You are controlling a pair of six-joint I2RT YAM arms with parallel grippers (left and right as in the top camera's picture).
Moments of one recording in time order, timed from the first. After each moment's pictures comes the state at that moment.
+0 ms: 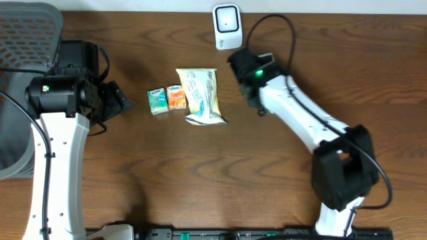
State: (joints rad) left arm 0.04 1.42 1.54 -1.39 -0.21 -0.51; right arm 0.54 1.99 1.56 -0.96 0.63 0.39
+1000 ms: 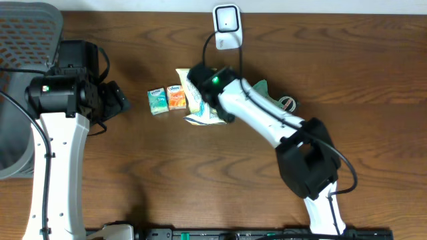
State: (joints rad) left arm 0.05 1.42 1.54 -1.39 -0.21 -0.51; right arm 0.68 2.18 1.83 -1.19 0.49 0.41
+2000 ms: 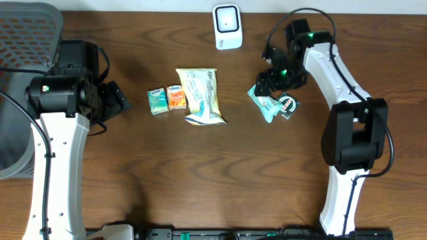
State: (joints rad) left arm 0.04 1.42 1.54 -1.39 -0.21 -0.51; right arm 0.16 2.22 1.84 -1.13 -0.35 -0.20
